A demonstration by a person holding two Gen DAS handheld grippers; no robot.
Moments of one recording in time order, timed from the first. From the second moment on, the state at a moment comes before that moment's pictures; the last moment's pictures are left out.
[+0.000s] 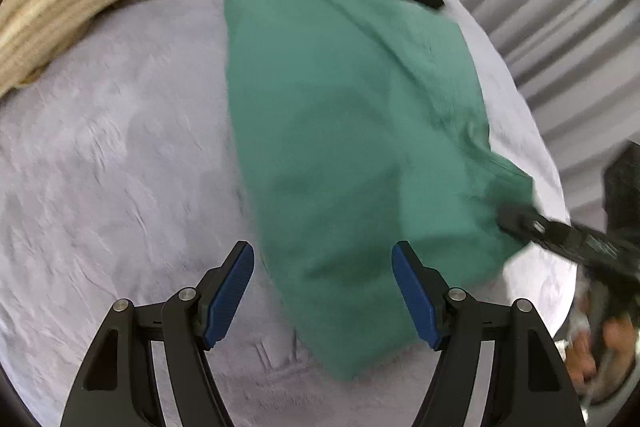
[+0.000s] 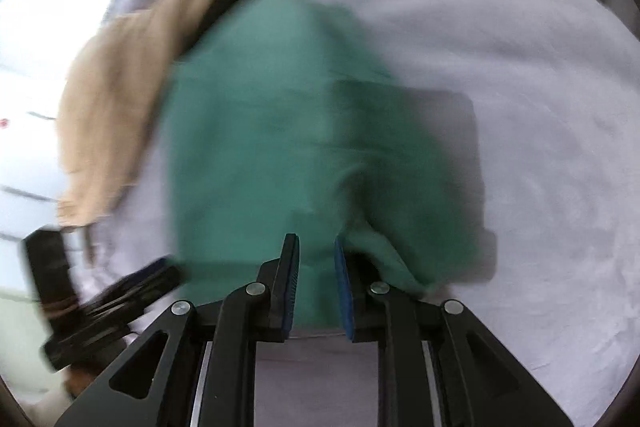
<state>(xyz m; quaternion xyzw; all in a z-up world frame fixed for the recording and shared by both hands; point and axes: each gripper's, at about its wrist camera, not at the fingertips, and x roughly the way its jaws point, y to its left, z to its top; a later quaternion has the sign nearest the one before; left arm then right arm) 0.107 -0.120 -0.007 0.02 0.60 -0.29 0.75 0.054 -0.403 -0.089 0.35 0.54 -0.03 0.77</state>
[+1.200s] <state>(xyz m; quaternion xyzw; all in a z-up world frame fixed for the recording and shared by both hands) 0.086 -0.121 -0.032 0.03 0.60 -0.29 0.75 0.172 -0.472 -0.130 0.37 0.54 -0.02 0.76</state>
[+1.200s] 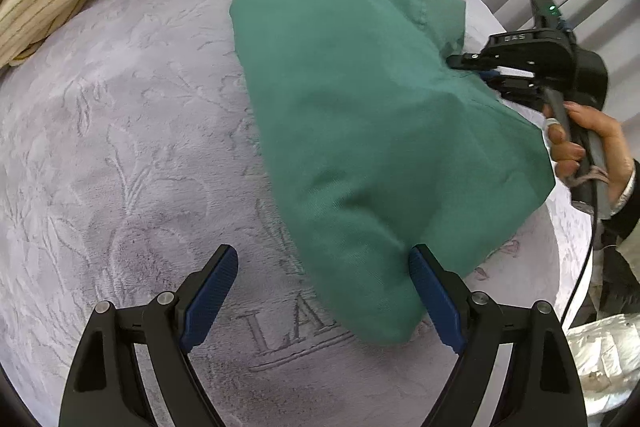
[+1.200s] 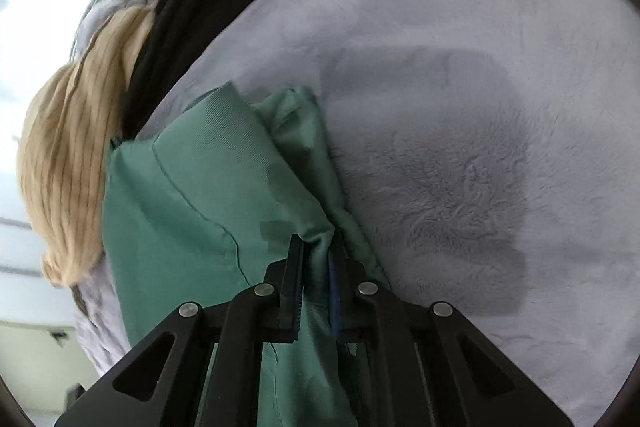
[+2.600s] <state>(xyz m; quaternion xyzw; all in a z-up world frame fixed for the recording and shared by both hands) 0.150 -0.117 -0.045 -0.06 0.65 -0.27 0.71 0.157 -0.494 -0.129 0.37 0.57 0.11 0.73</state>
